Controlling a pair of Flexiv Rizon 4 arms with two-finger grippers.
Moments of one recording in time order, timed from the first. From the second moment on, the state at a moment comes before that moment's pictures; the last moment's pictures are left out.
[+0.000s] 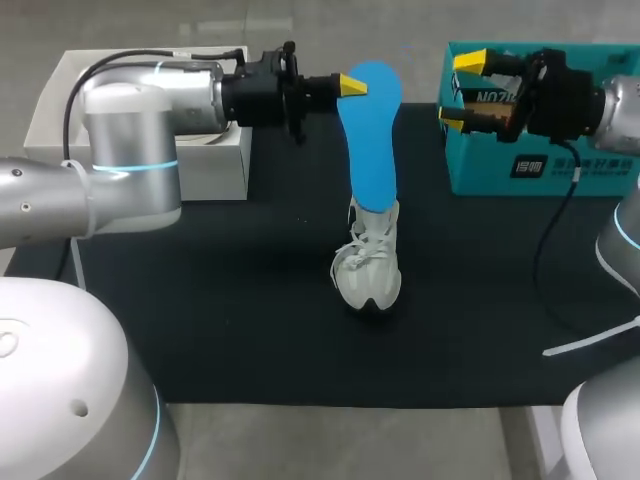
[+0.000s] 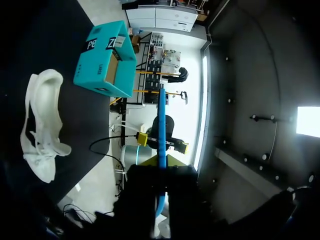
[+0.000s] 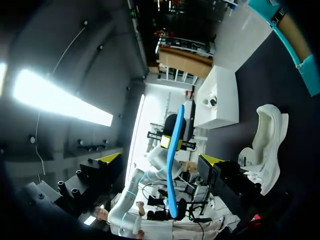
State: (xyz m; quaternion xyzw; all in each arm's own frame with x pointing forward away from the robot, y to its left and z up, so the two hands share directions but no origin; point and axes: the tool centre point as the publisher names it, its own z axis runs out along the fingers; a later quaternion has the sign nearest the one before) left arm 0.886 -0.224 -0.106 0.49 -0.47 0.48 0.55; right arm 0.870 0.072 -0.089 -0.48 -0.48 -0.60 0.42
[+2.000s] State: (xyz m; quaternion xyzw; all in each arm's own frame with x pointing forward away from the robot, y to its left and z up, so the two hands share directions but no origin) left arm 0.908 -0.212 -0.071 0.10 -0.63 0.75 0.16; right arm 0.869 0.080 -0.096 -0.51 -0.57 -0.51 0.41
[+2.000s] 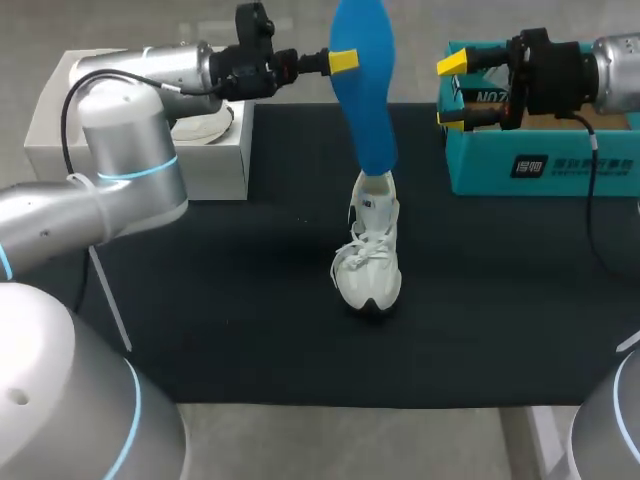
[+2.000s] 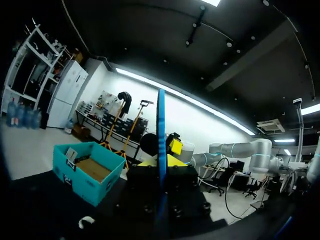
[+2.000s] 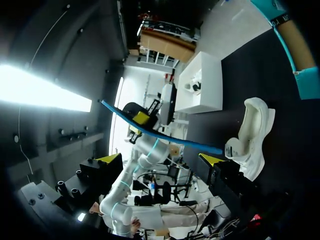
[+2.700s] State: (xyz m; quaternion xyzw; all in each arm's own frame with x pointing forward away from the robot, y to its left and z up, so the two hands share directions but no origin) left arm 0.925 -0.223 -0.077 -0.19 -0.71 0.67 0.00; right arm 0.869 0.080 -0.096 -0.51 -0.57 -0.51 0.41
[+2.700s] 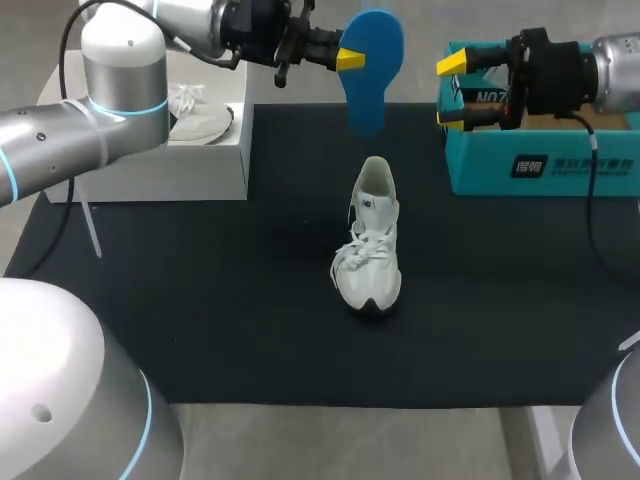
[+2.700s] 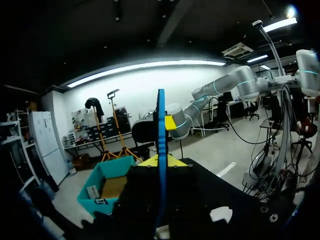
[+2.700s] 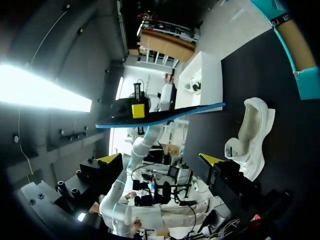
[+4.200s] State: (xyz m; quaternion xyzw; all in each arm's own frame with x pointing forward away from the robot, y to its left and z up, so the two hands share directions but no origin) left arm 0.934 -0.227 -0.078 -0.56 -0.49 0.49 -0.44; right arm 0.869 0.080 -0.096 -0.51 -0.57 -0.51 0.41
